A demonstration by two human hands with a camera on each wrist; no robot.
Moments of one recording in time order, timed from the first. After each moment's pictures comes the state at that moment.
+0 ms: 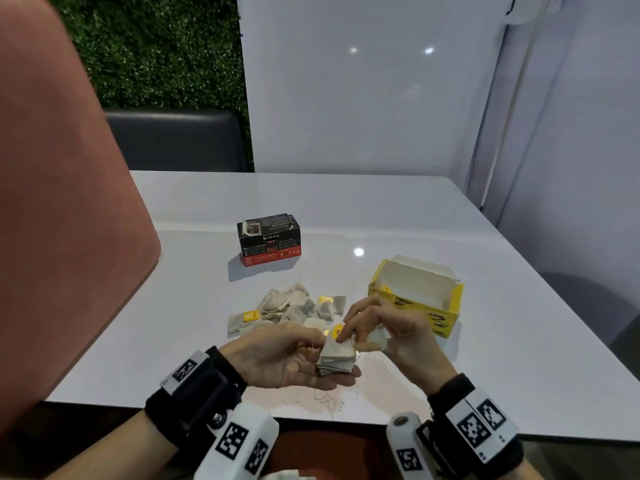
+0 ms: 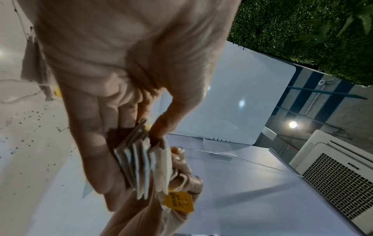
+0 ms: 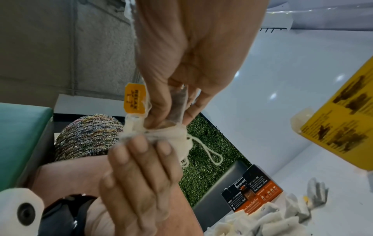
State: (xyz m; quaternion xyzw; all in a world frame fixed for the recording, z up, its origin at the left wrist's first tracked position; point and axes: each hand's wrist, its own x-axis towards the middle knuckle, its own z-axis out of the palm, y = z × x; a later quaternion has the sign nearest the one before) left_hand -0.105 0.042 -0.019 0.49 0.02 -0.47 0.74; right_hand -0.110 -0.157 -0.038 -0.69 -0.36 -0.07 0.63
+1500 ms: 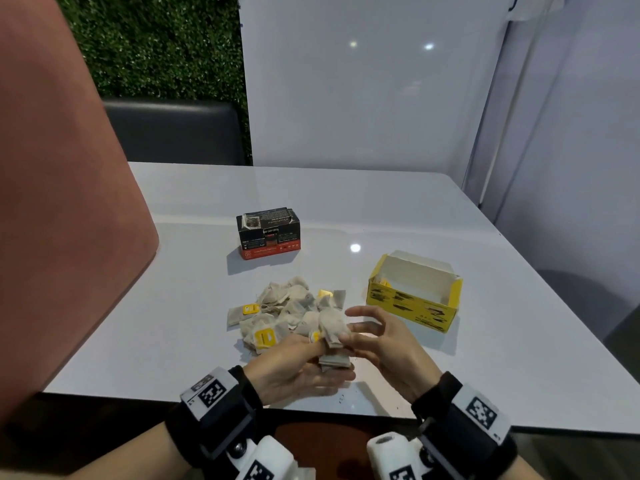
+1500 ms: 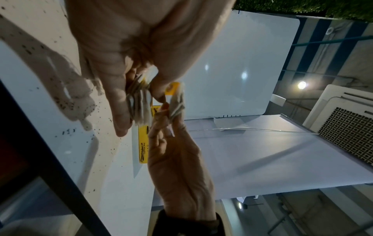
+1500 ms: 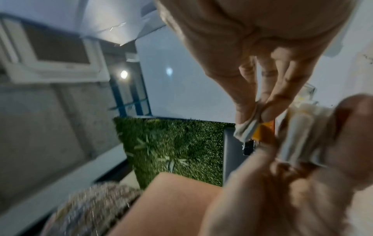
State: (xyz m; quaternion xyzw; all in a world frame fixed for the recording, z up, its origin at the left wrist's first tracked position) left_hand -0.113 0.022 -0.063 0.54 0.09 -0.32 0.77; right_hand -0.112 -0.135 -0.052 -0.62 0.03 0.13 0.78
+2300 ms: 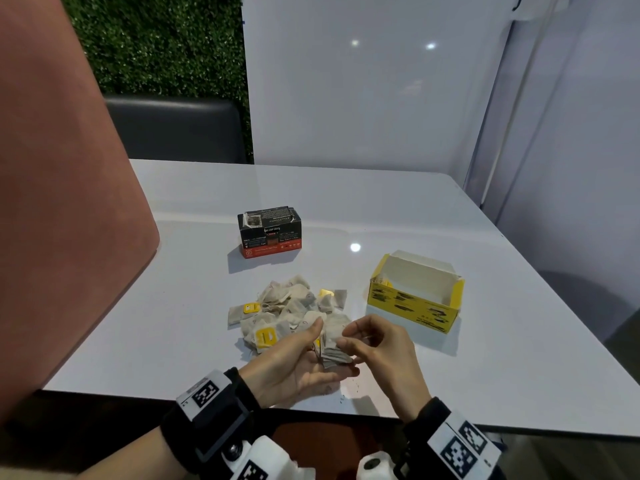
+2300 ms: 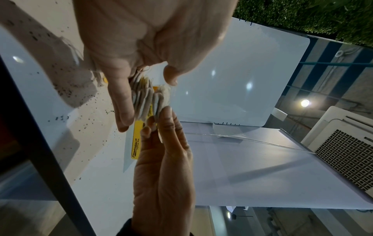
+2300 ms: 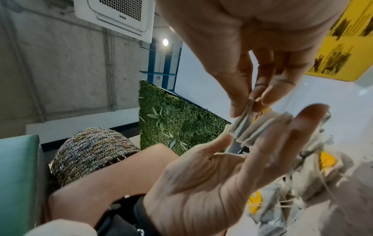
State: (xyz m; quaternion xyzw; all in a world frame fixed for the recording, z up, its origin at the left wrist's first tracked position) left_hand -0.115 0.028 -0.059 0.47 0.08 -0.34 0.81; right_hand -0.125 -0.125 -0.062 -0.80 0.00 -0.04 0.60
